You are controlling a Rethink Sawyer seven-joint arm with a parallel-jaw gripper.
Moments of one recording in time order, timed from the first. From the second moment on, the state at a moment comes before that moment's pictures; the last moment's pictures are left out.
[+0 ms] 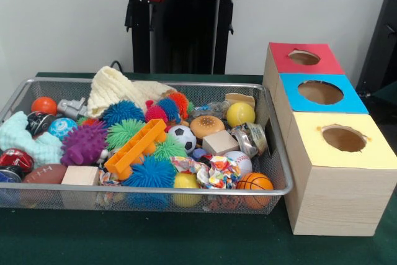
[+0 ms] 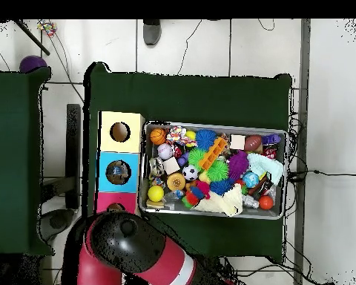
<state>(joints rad) 0.03 0.29 -1.02 2.18 -0.53 -1.49 2.71</state>
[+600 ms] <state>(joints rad) 0.14 0.31 -0.99 2.18 -0.37 -1.46 2.71</state>
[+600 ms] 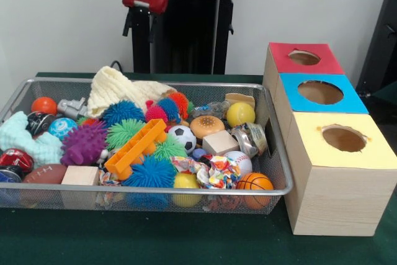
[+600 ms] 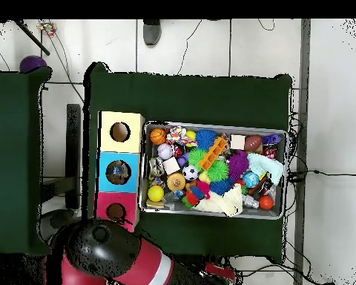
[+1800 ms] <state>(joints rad) 0.64 0.29 -0.91 2.18 -0.07 -1.45 2.71</state>
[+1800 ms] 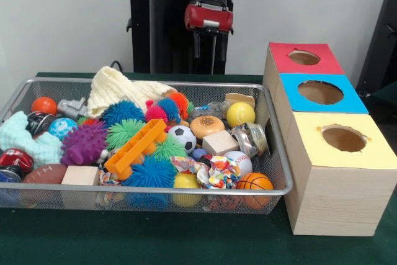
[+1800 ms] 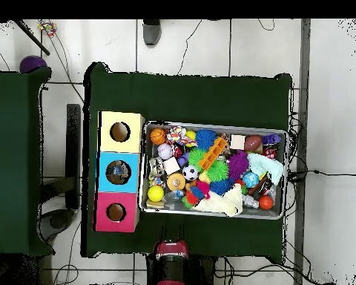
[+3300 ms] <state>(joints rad) 0.38 0.21 -0.86 2.06 -0.54 -1.10 2.71</state>
